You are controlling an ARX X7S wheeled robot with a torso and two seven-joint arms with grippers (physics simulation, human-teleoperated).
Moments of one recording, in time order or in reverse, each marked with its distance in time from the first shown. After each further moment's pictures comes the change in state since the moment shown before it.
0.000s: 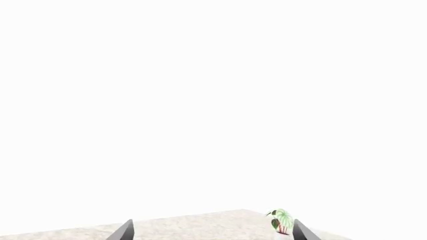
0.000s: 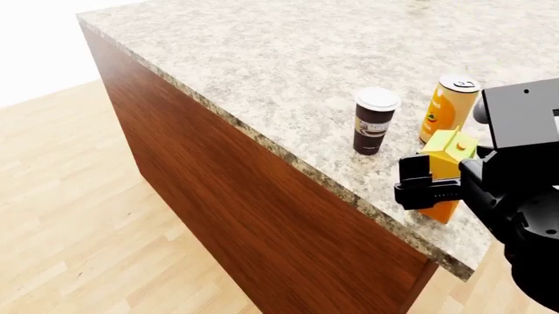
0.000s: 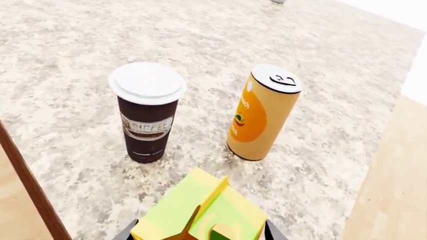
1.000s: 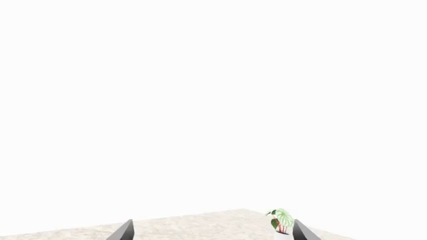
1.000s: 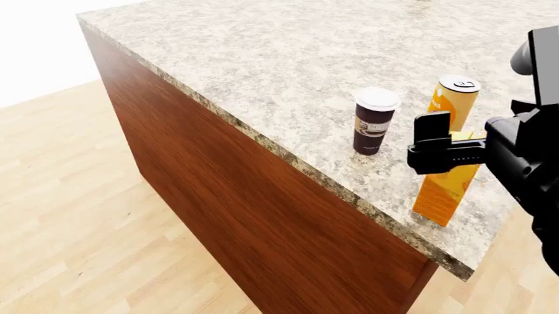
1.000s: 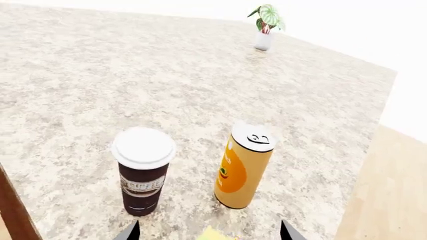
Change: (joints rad) left arm 0.002 0.002 -0.001 0.003 0.001 -0.002 -0.001; right arm 0.138 -0.016 0.067 -0.007 0.047 0.048 0.056
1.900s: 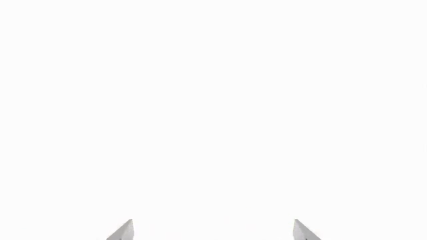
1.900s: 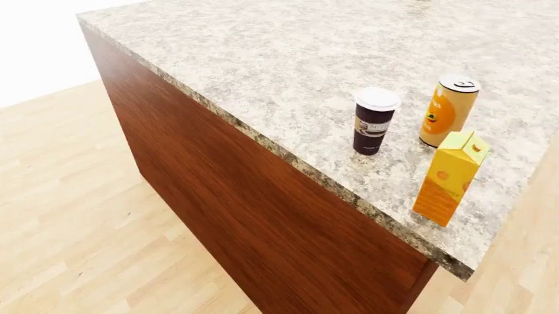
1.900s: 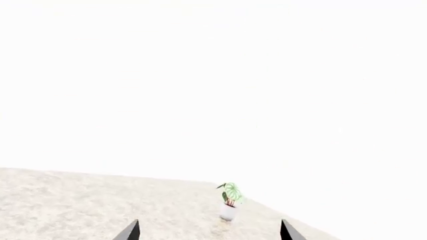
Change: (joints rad) left arm -0.133 -0.006 -0.062 0.030 -0.081 -0.005 -0.061; right arm 0.703 -0.332 0.206 0.230 0.197 0.409 0.225
